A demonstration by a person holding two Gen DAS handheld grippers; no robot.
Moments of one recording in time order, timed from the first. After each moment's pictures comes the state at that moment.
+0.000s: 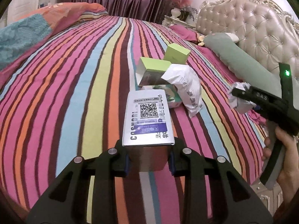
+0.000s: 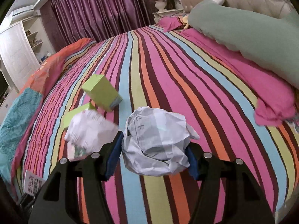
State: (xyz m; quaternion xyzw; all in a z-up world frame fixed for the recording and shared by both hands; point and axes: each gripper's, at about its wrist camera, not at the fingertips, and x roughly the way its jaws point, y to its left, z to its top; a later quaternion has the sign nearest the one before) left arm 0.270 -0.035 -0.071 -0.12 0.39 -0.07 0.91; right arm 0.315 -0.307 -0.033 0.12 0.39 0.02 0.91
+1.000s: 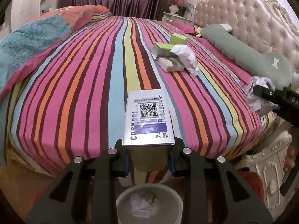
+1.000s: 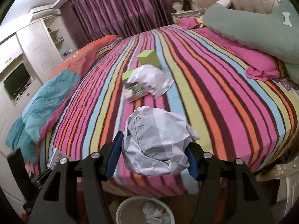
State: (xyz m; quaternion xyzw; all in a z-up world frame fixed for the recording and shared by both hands) left arm 0.118 0.012 -0.068 -0.07 0.40 -0.07 0.91; right arm 0.131 -0.247 -0.007 0.13 0.38 0.10 0.91
